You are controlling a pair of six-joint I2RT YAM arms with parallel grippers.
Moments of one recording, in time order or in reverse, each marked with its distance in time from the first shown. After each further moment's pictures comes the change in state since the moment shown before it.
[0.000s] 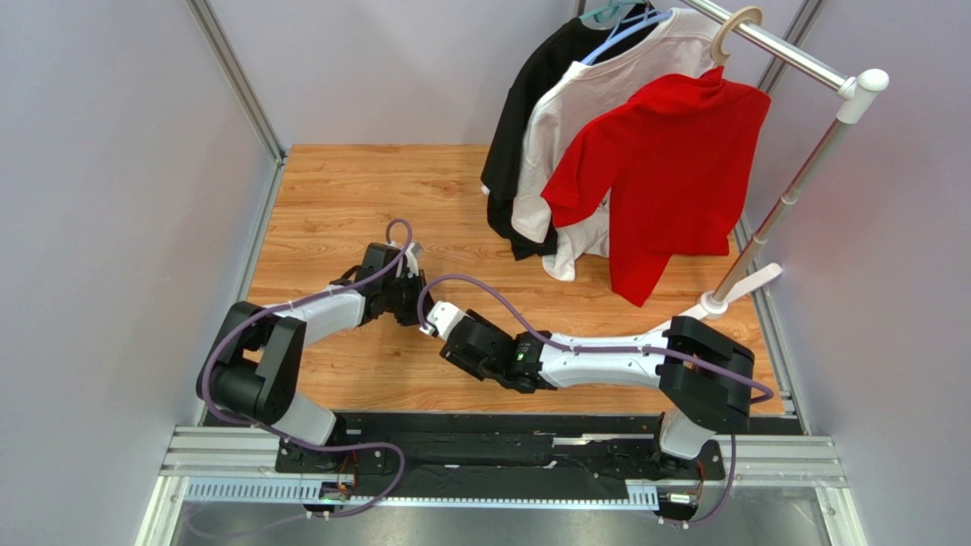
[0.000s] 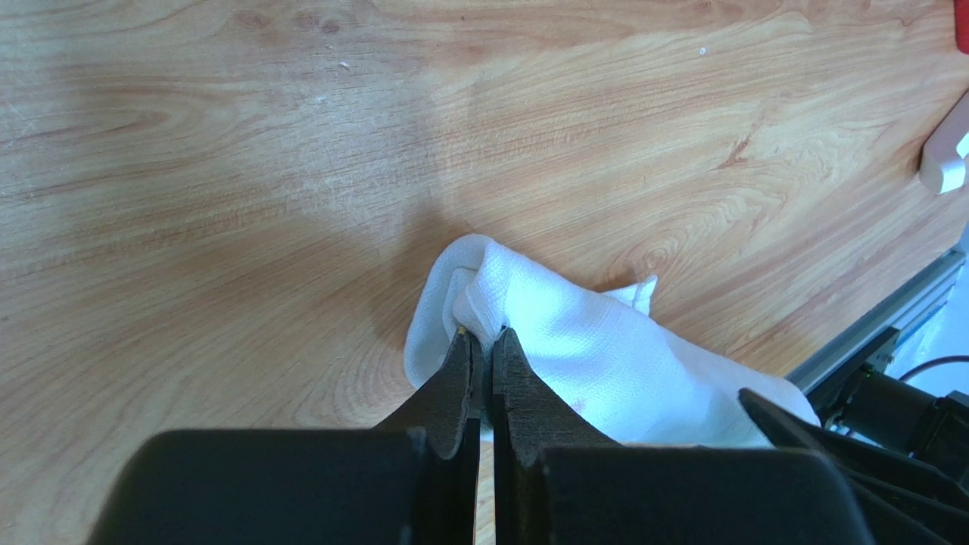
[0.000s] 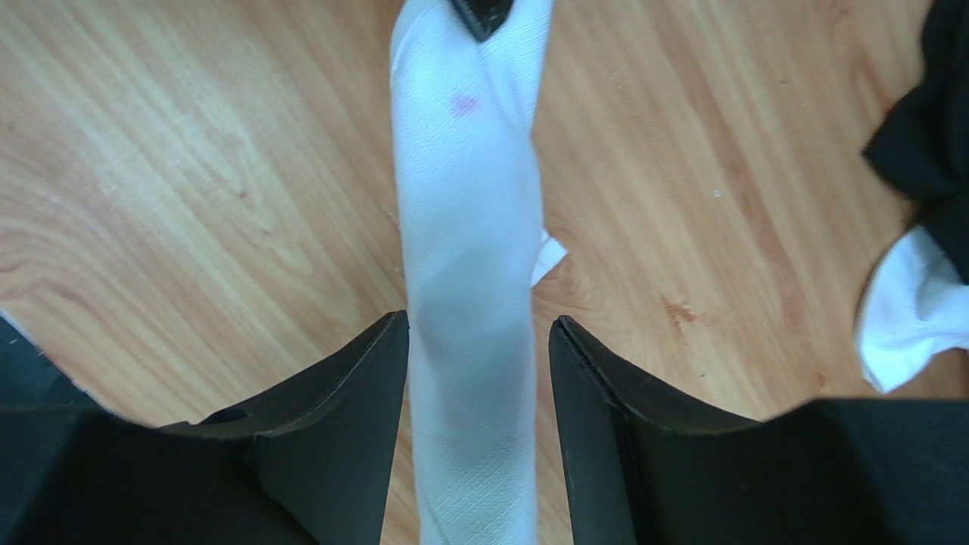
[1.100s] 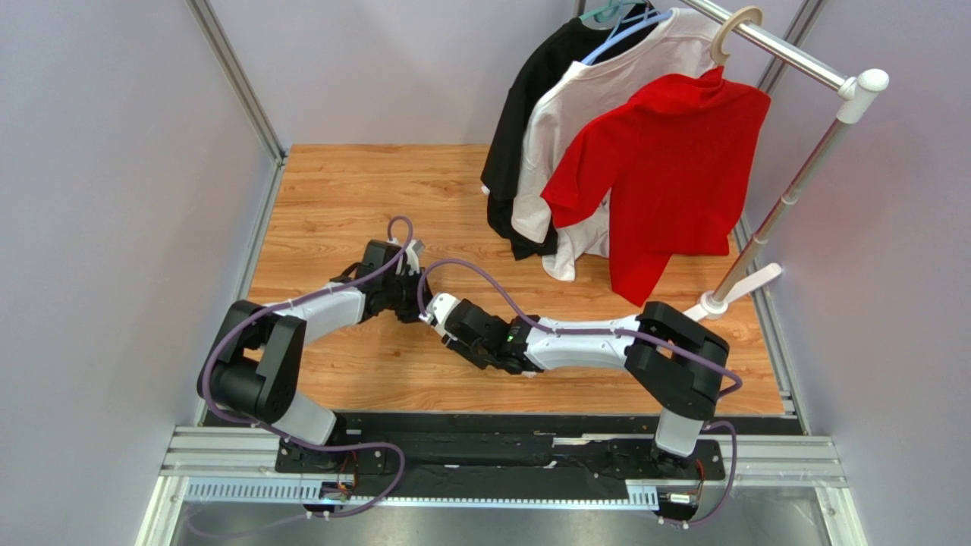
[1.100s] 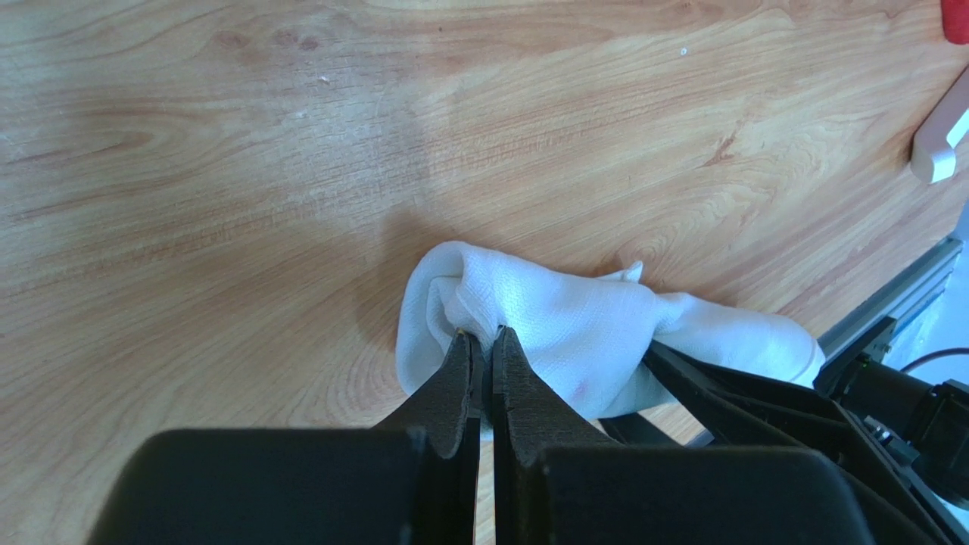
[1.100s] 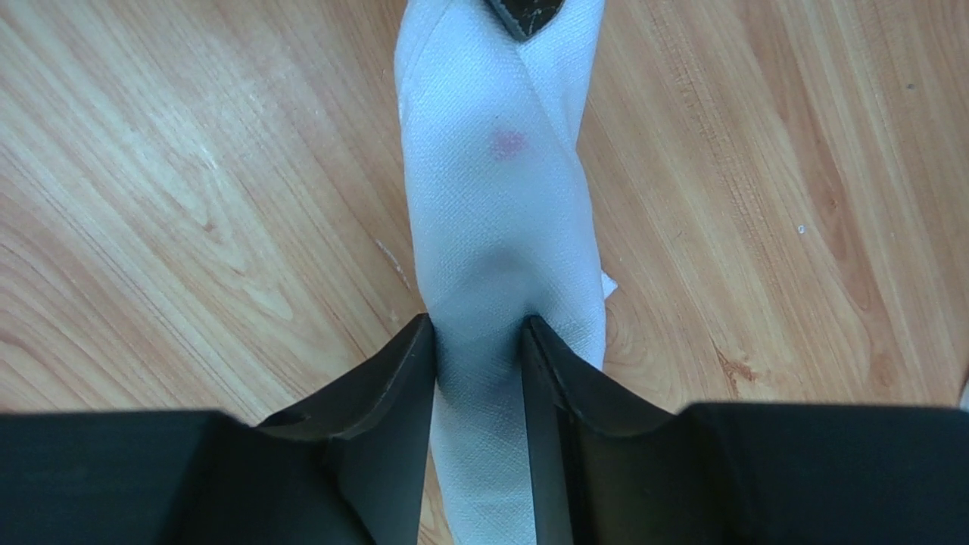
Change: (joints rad) left arm 0.001 0.007 0.023 -0.018 0.020 0.019; right arm -0.089 0.127 0.050 0.017 -0.126 -0.026
